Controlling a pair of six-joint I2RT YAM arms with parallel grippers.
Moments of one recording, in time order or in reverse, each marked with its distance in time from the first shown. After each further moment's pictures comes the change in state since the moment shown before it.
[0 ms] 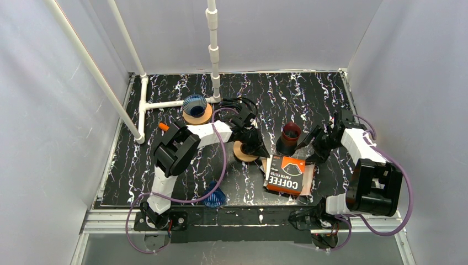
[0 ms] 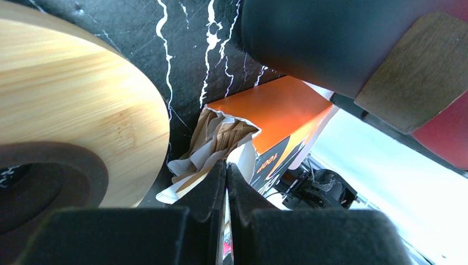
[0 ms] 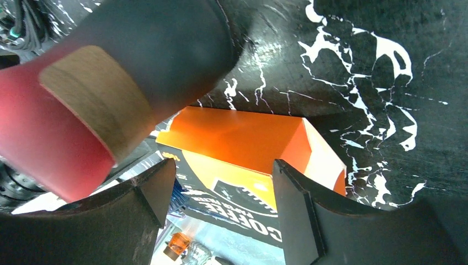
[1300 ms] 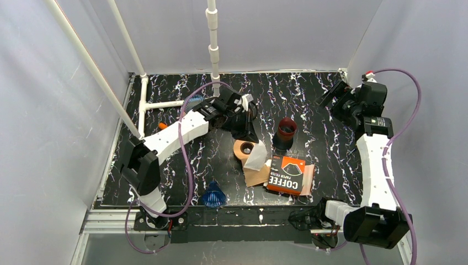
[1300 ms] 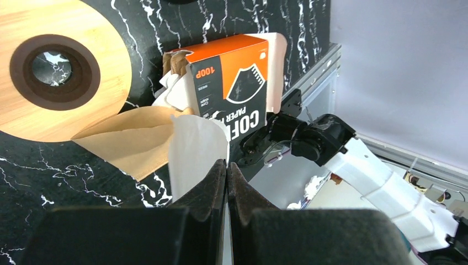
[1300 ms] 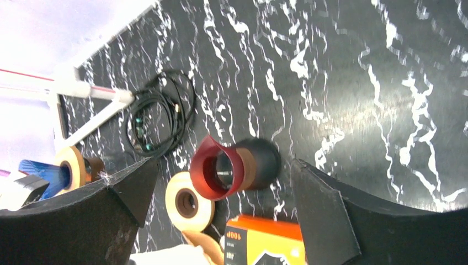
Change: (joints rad) left arm 0.049 -0.349 0.080 -0.356 -0.083 0.349; right arm 0.000 -0.246 0.349 0.131 0.221 -0.023
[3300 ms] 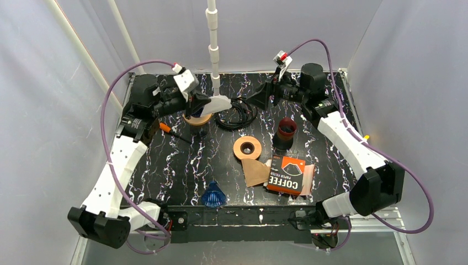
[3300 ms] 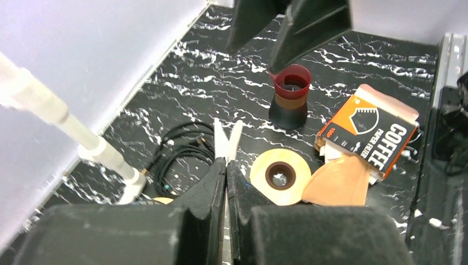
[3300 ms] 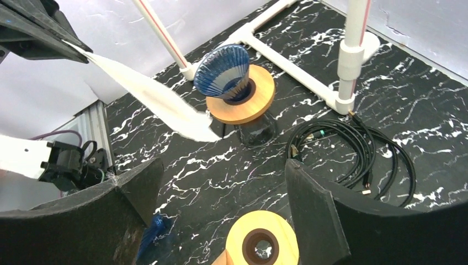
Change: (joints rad) left arm 0.444 -0.573 -0.156 0.242 0.235 0.961; right arm 0.543 0.269 0.098 0.611 -0.484 -0.306
